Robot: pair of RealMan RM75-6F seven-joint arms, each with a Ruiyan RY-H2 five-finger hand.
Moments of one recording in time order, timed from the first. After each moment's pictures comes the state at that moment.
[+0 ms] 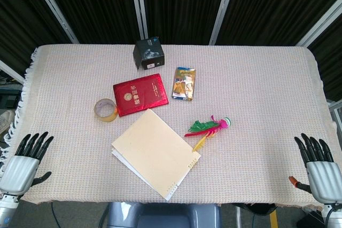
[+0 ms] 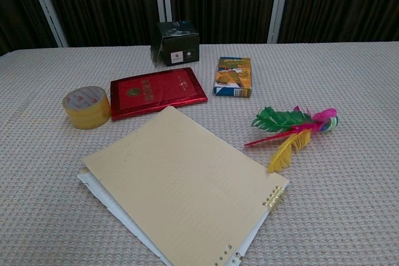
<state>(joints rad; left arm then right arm) -0.06 -1.25 0.07 -1.43 1.67 1.52 0.20 0.00 -1.04 0.00 -1.73 -1.57 1.51 -0.21</state>
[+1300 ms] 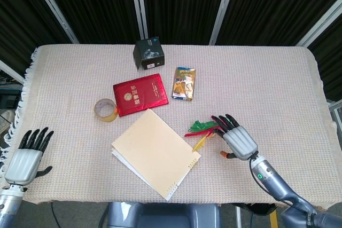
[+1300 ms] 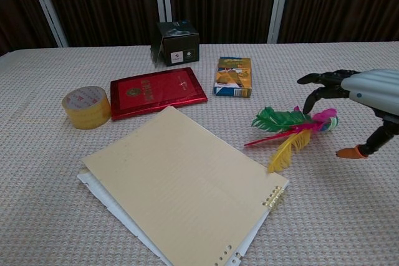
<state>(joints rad) -0.11 -1.30 0.02 -1.41 1.53 1.38 0.25 0.48 -1.38 0.12 -1.47 -1.61 1.00 -0.12</state>
